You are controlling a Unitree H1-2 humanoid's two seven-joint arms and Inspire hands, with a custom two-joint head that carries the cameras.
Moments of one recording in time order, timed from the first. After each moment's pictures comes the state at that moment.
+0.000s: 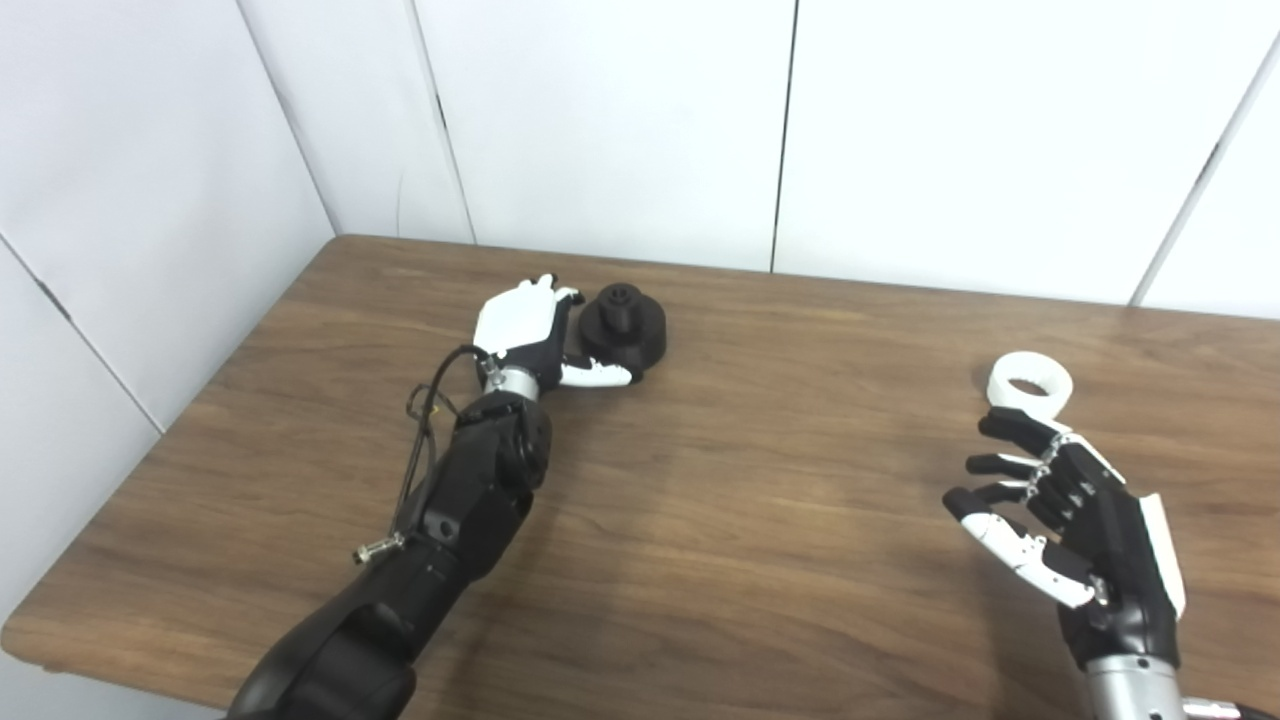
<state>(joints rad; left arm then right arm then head) -0.54 0.31 -0.24 0.52 0.78 0.37 0.12 0.01 -0.02 0.04 -0.26 -0.11 0.04 -0.02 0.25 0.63</state>
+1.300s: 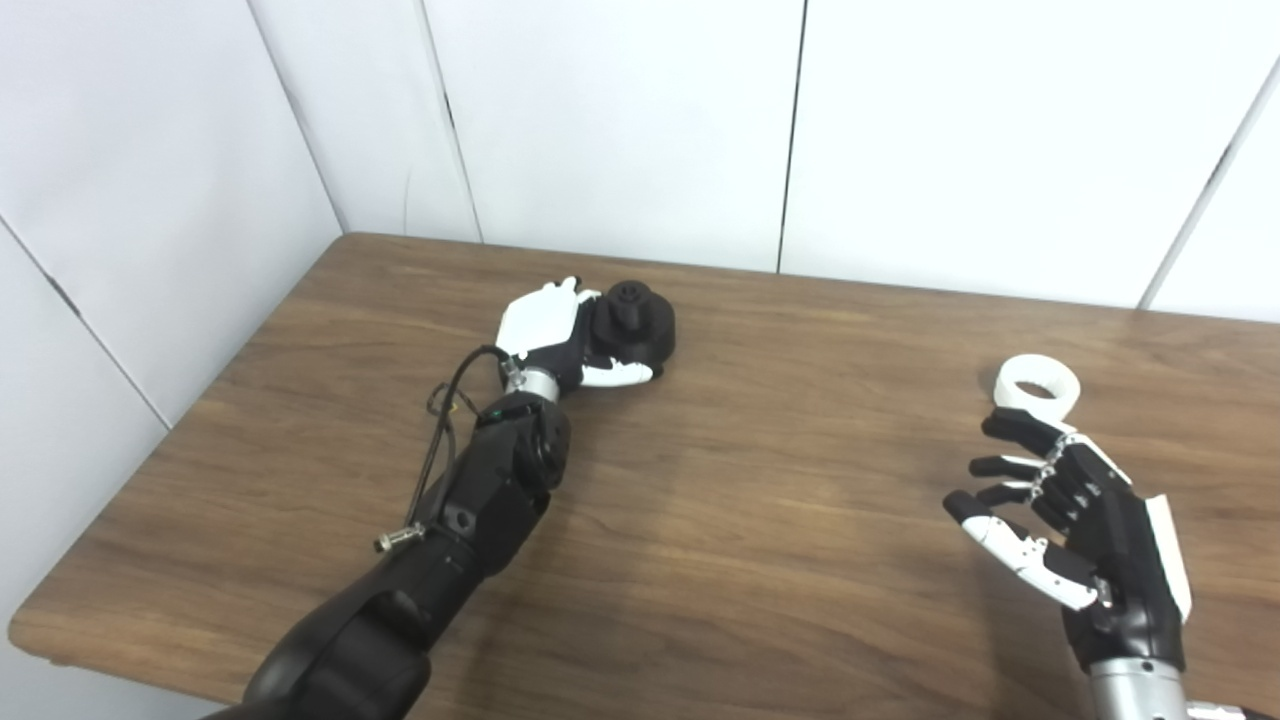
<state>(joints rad) -0.57 0.28 -0.27 0.59 0.69 0.31 0.17 0.02 -0.02 0.04 -0.28 -0.12 0.04 -0.02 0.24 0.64</state>
